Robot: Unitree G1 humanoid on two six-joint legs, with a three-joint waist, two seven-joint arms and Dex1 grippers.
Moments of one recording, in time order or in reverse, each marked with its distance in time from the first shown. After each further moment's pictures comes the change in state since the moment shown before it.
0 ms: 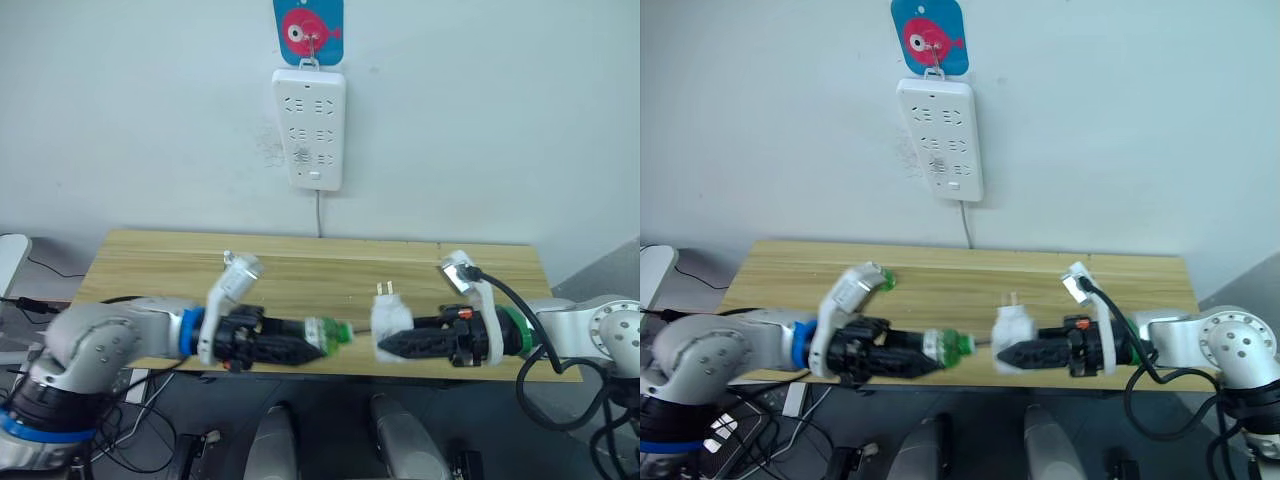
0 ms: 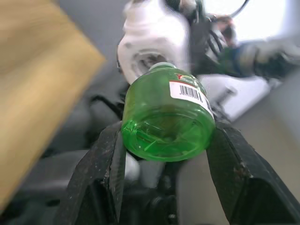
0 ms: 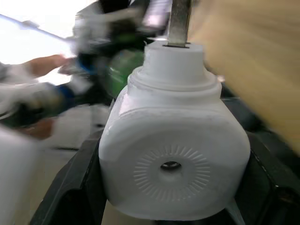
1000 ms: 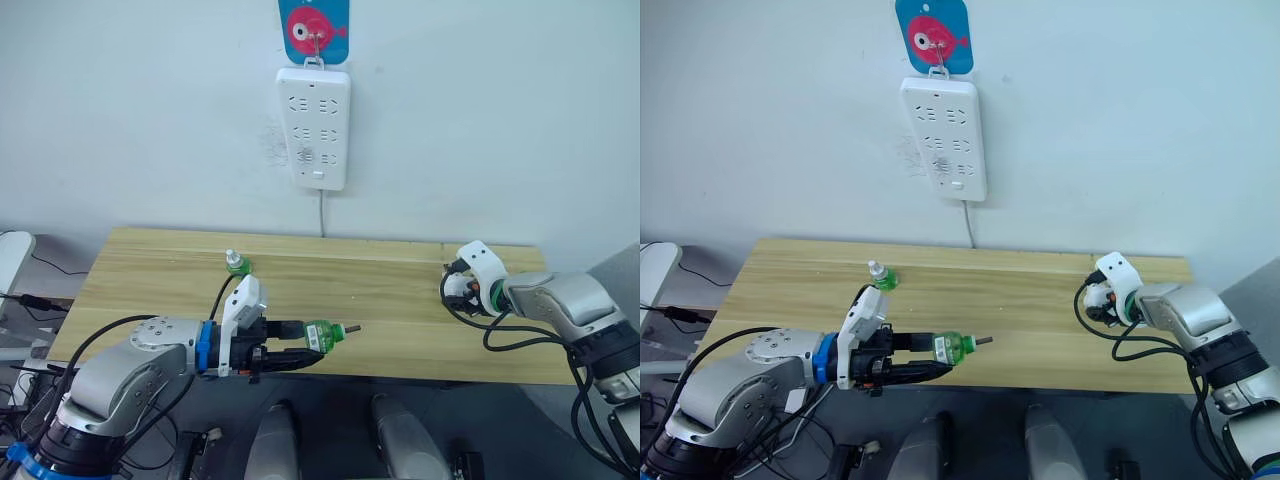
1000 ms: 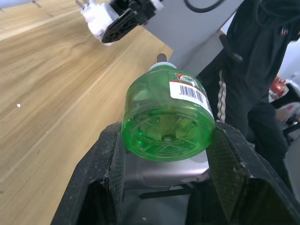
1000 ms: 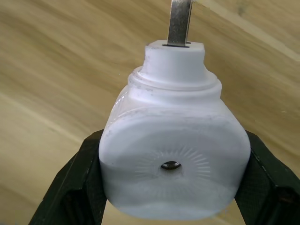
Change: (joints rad) left arm 0.195 -0.136 -0.109 -0.089 0.538 -0.443 -0.025; right arm -0.238 0.069 0.323 0.445 -1.229 -0.179 0.028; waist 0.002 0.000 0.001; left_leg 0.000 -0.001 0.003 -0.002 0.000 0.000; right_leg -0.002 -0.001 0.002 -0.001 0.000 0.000
